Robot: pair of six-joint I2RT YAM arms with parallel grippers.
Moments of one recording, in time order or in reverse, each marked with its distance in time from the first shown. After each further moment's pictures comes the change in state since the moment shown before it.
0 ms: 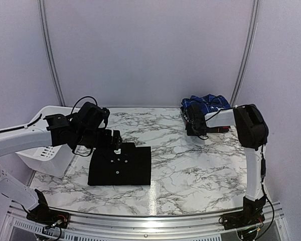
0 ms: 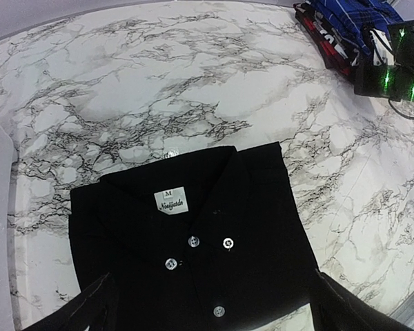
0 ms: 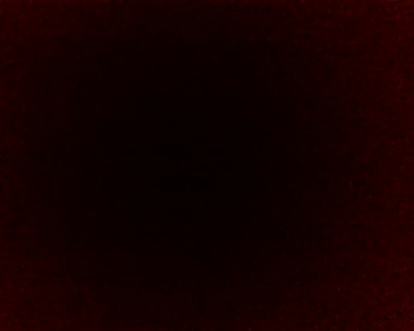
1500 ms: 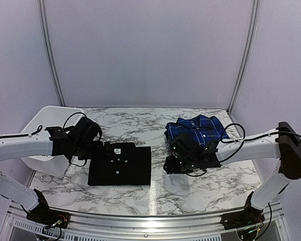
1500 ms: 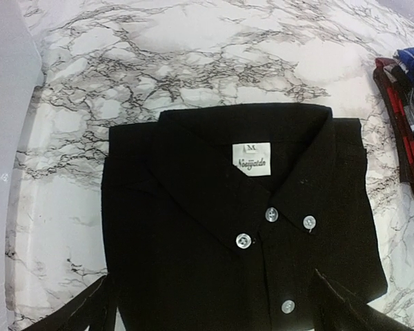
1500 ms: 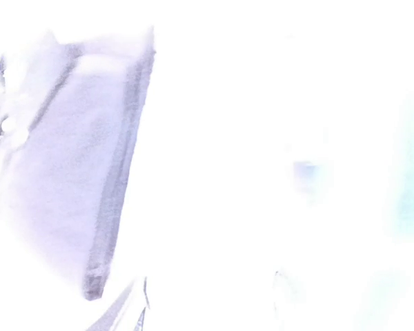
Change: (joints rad) left arm 0.077 -0.027 -0.217 0.068 0.018 -0.094; right arm 0.586 -0.623 -0.625 0.018 -0.261 0.394
